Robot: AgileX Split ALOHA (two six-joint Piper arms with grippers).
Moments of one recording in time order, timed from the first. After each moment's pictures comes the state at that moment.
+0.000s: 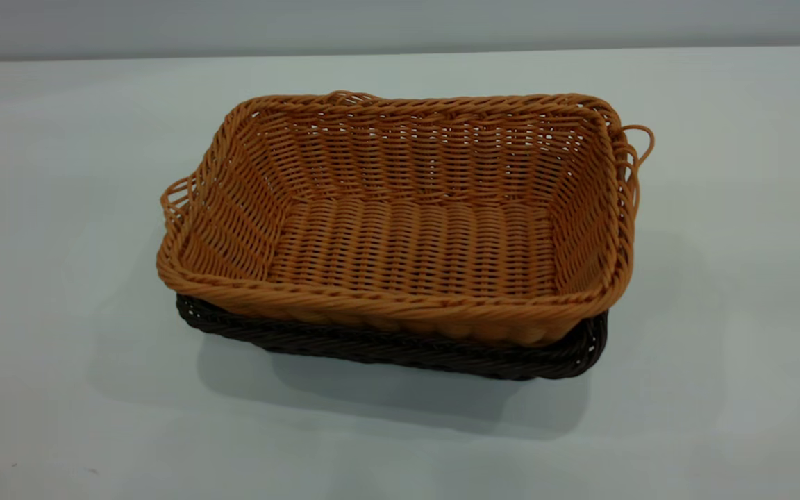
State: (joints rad) left arm -0.11 0.69 -1.00 -0.04 1.17 0.09; right arm 0.19 0.39 -0.68 0.32 1.18 -0.19
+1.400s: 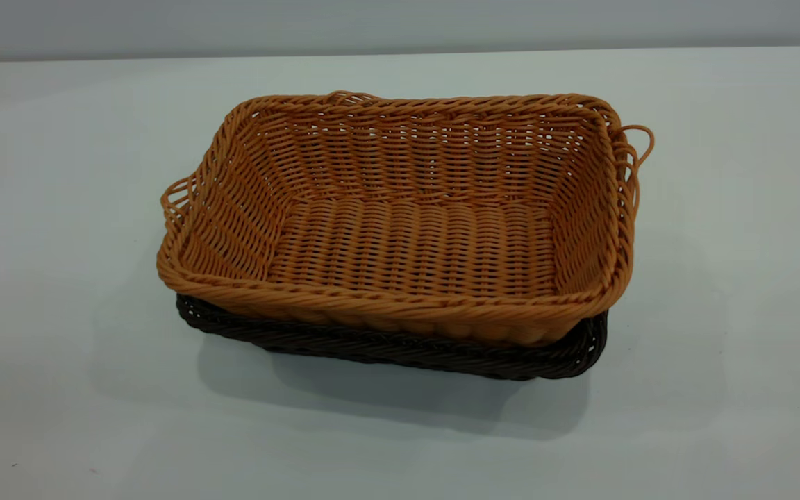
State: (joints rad) left arm -0.11 0.00 -0.49 -0.09 1.13 0.09; right arm 0.19 -0.02 -0.47 0.25 1.15 -0.19
